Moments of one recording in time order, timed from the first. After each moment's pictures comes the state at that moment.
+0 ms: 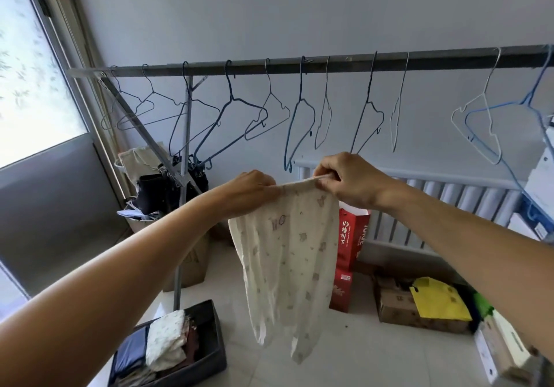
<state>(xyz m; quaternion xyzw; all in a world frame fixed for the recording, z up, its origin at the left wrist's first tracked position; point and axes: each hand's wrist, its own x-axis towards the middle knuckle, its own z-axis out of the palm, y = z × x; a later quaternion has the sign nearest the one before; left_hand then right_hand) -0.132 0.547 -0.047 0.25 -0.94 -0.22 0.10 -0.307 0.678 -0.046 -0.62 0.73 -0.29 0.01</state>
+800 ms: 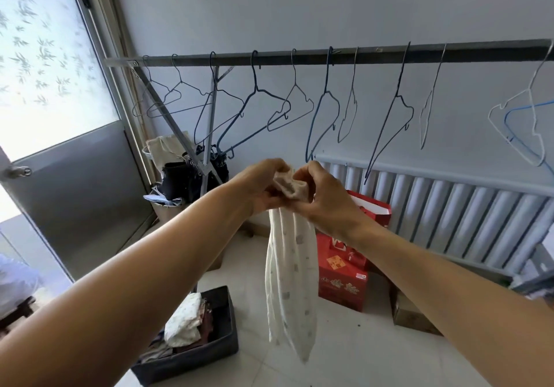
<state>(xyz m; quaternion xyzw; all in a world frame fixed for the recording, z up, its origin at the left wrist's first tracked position) -0.130 0.563 -0.048 0.39 -0.55 -0.70 0.24 -0.241 0.653 -0.093 -0.60 0.64 -0.47 0.10</state>
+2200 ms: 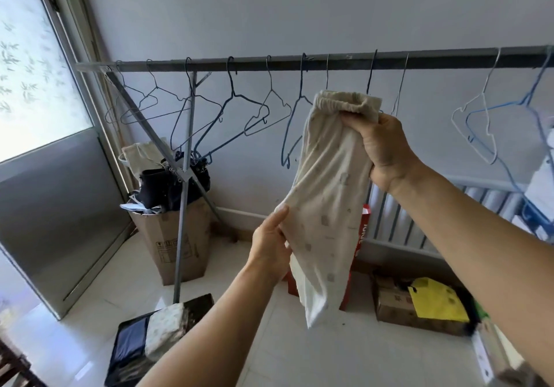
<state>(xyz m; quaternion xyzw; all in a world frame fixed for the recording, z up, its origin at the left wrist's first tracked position) -0.171 0.600 -0.165 0.25 -0.35 -0.85 0.31 -0.305 0.692 -0.013 -0.35 0.54 -0.74 0.17</state>
